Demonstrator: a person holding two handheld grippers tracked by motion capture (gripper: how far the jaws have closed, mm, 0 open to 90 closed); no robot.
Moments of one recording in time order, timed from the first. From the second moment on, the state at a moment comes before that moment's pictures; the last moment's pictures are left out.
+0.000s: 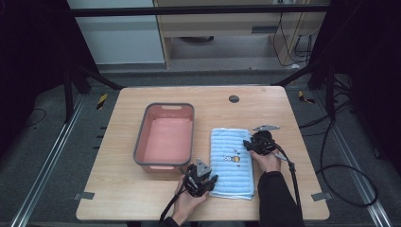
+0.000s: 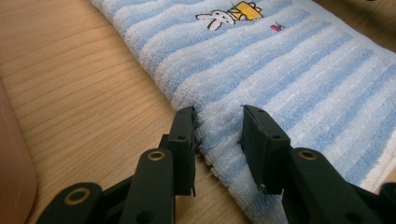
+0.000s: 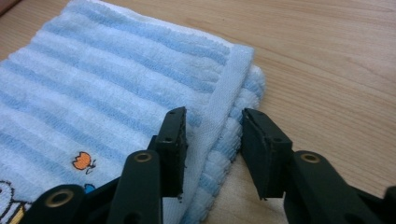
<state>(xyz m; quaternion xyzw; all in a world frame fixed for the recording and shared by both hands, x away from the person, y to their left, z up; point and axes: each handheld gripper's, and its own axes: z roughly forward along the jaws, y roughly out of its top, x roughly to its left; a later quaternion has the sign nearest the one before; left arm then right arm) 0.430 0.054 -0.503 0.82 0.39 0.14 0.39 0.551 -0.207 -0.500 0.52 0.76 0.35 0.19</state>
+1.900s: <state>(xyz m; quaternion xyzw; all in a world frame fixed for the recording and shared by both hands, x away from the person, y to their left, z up) 0.418 0.065 -0.439 0.78 0.37 0.15 0.47 0.521 -0.200 -0.419 0.46 0.74 0.44 0.23</state>
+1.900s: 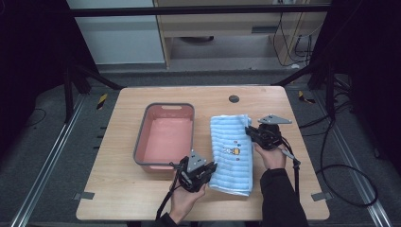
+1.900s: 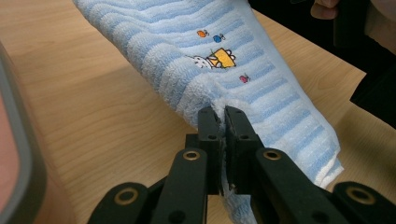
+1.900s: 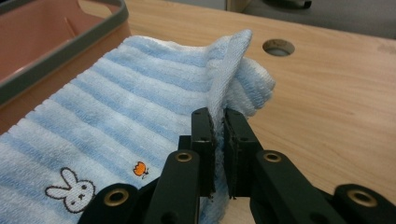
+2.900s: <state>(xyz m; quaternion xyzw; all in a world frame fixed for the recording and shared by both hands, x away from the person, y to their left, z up) 0.424 0.091 -0.382 0.76 0.36 0.18 0.51 0.519 -0.184 -0.357 0.43 0.73 0.46 0.27</state>
